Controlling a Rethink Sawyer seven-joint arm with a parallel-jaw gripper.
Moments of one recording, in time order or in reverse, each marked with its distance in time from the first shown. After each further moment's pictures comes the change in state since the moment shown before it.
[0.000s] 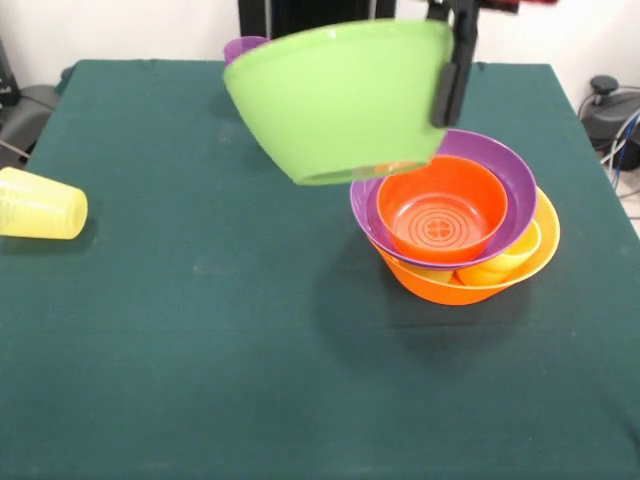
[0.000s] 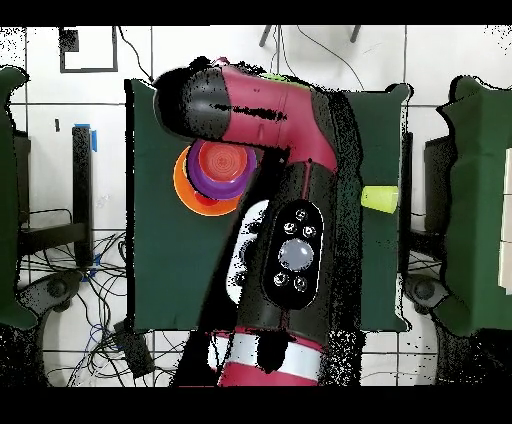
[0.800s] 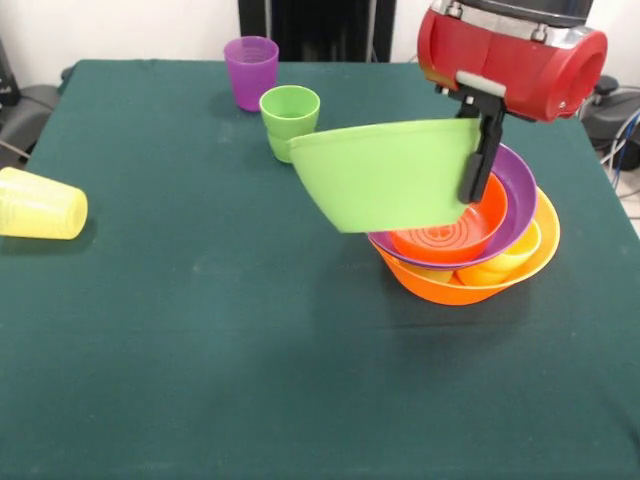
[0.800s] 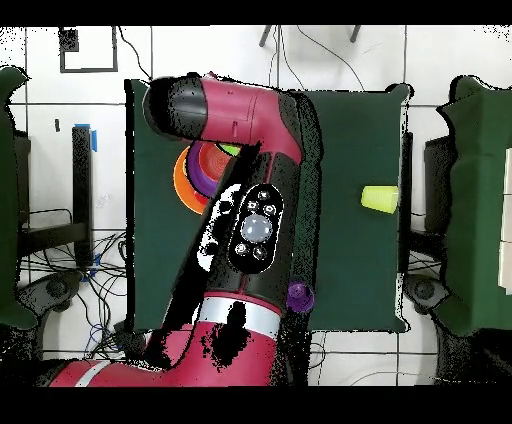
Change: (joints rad) arm 0.073 0.130 -0.086 -0.051 0.076 0.044 0.112
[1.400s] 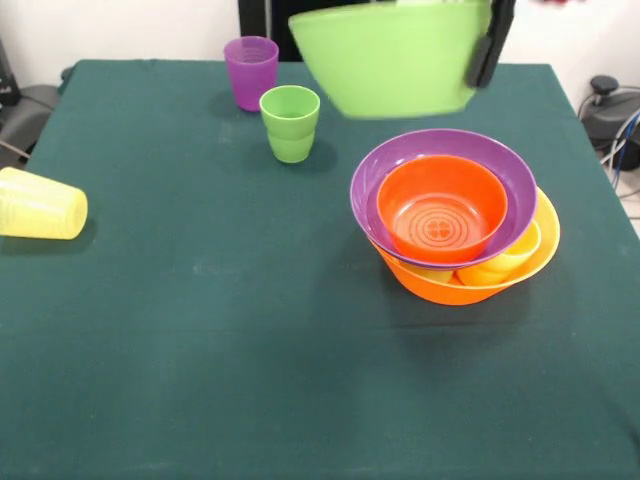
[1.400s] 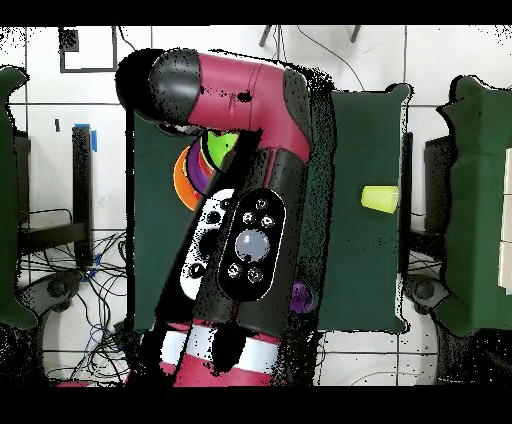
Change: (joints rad) arm 0.008 -0.060 -0.066 -0.093 0.023 0.356 0.000
